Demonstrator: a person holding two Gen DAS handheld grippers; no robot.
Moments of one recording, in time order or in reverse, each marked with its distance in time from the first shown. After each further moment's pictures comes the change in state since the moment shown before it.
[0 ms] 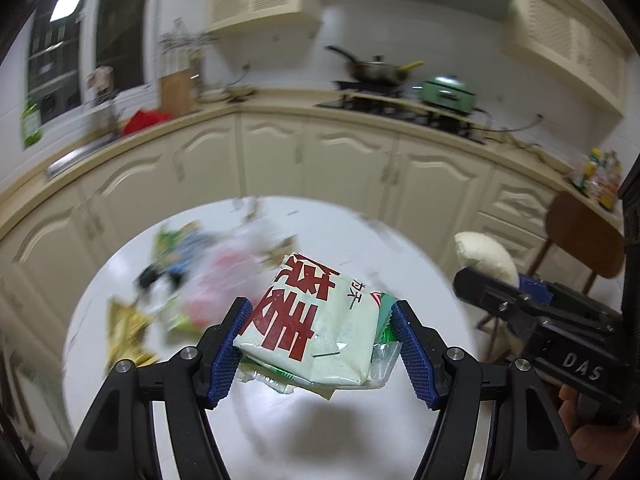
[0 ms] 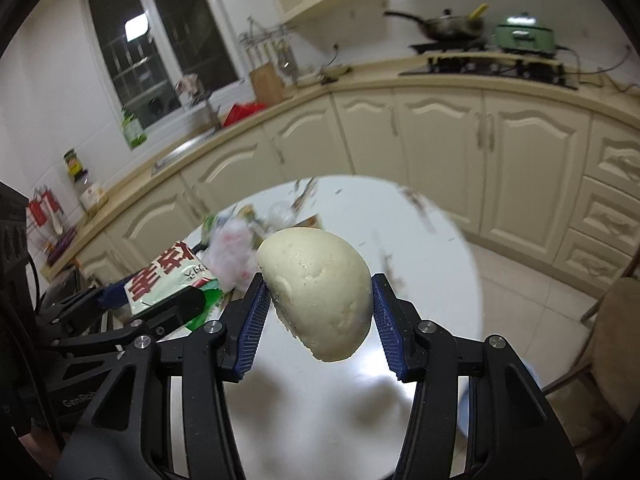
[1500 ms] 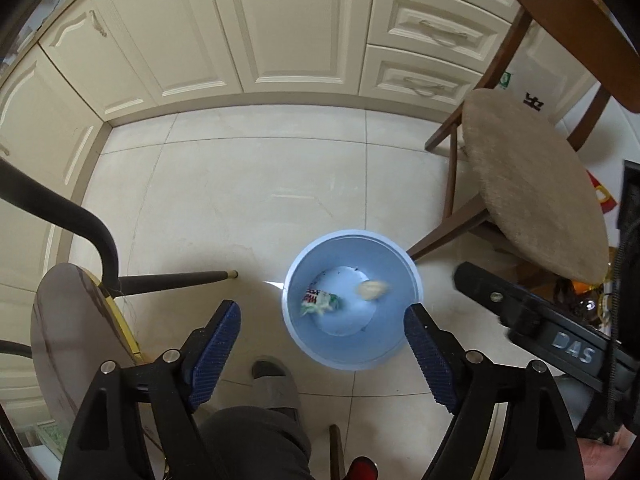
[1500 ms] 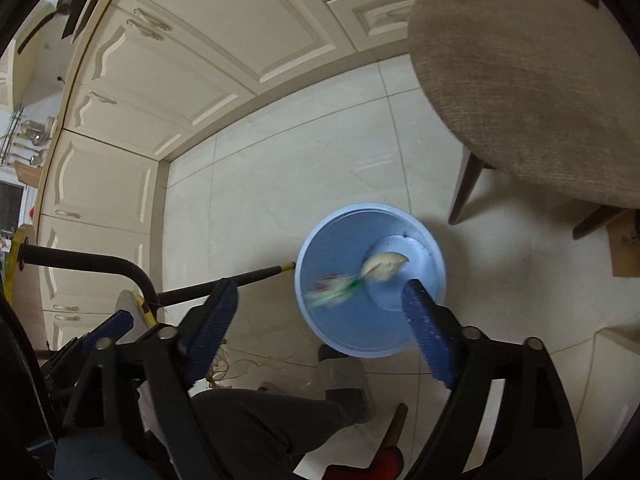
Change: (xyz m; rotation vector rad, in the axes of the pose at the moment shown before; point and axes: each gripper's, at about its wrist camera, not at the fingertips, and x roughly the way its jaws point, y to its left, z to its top) left arm 0.404 -0.315 -0.093 0.323 0.667 -0.113; right arm 0.070 -0.421 -0.198 0.828 0.347 -0.293
